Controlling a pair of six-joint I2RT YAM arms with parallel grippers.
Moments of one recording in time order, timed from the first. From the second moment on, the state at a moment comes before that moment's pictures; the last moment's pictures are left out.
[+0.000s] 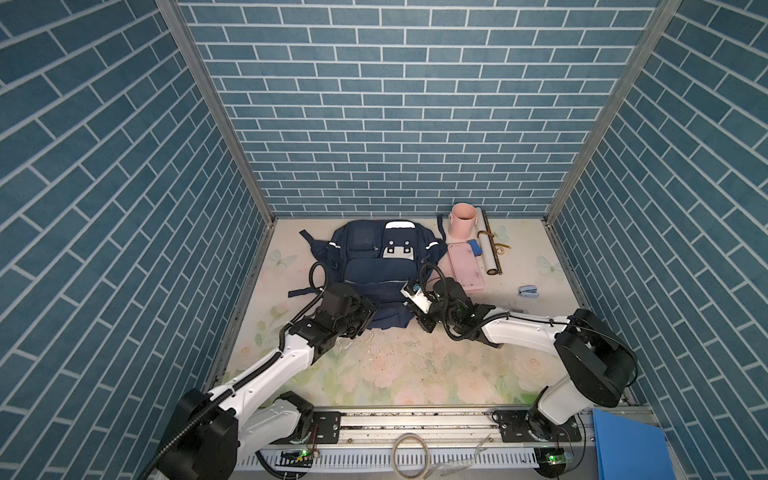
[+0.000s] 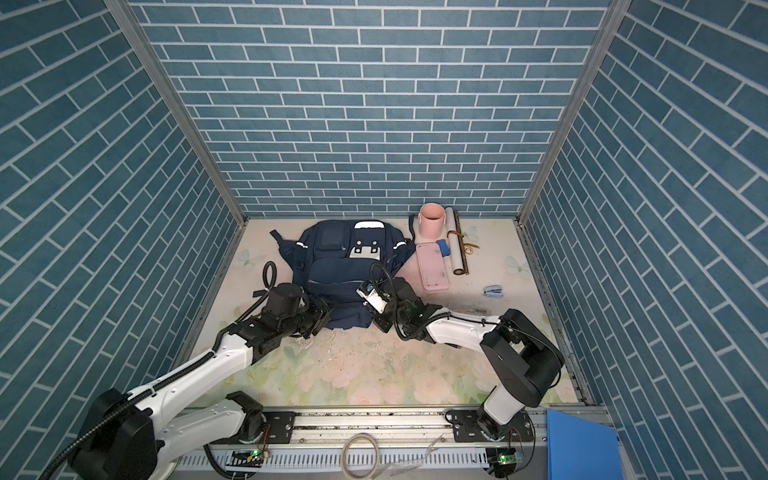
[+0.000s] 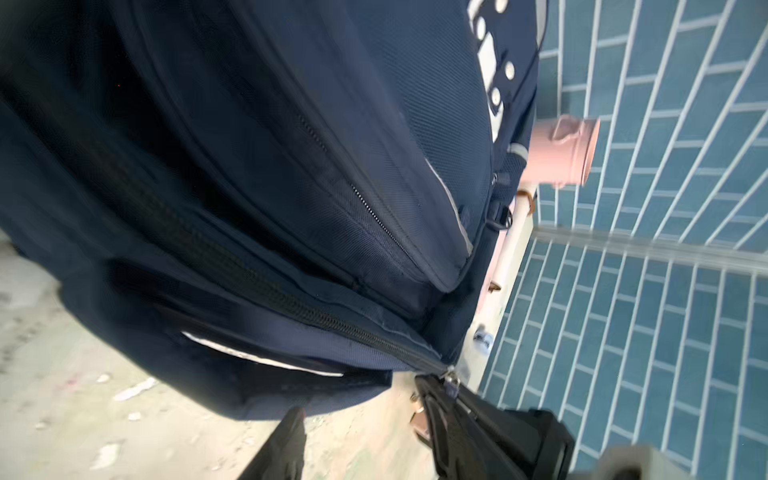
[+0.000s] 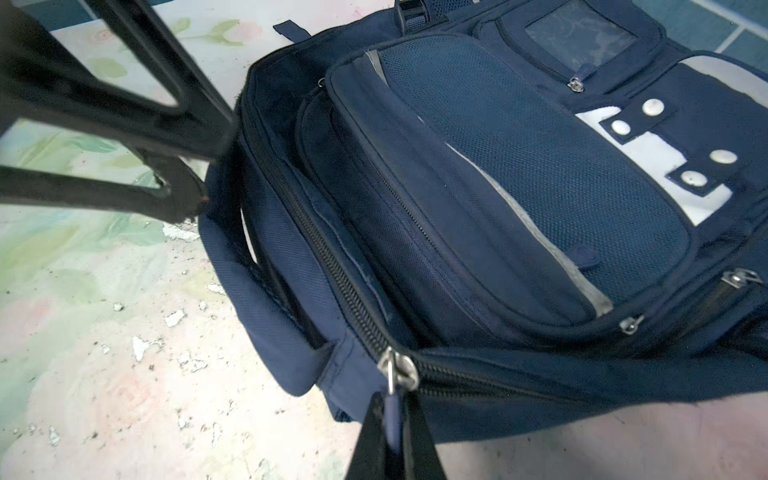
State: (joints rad) left arm -0.57 1.12 0.57 -0.12 0.11 -1.45; right arm 0.87 1.59 0.80 0.17 -0.18 -0.18
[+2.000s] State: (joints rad) left arm -0.59 0.96 0.44 -0.02 0.05 -1.59; right arm 0.56 1.79 0.92 0.15 -0.13 -0.20
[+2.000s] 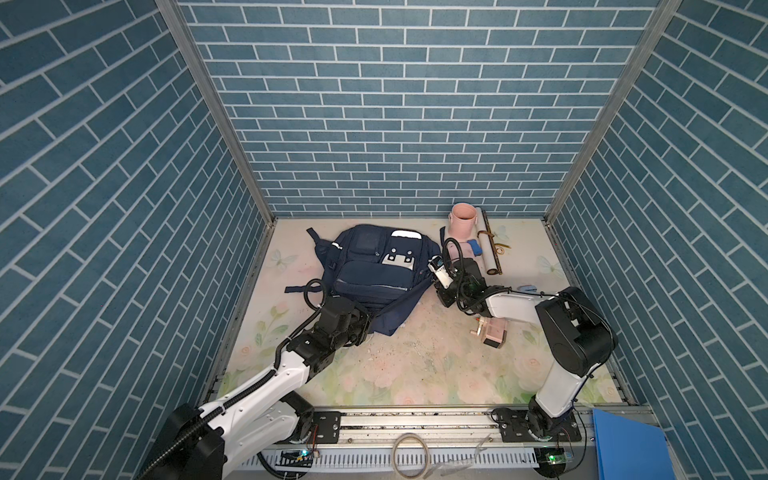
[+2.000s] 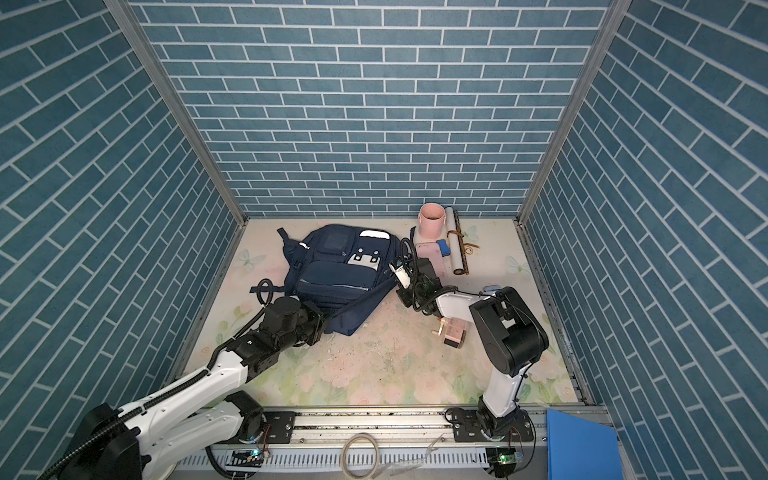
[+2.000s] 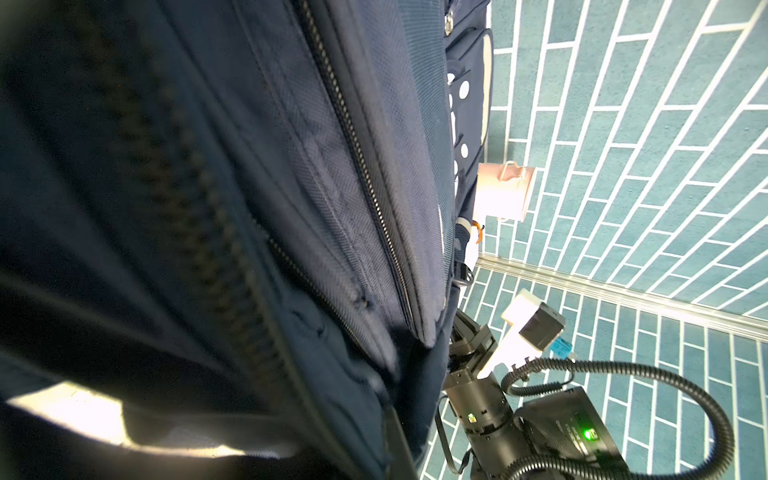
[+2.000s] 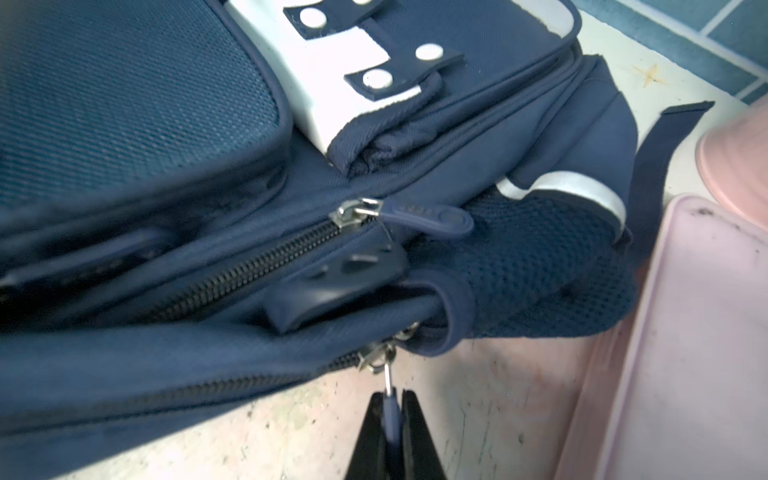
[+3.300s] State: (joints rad) left arm -0.67 1.51 1.04 -0.49 -0.07 0.09; right arm 0.50 1.30 0.66 0.16 -0.23 -0.13
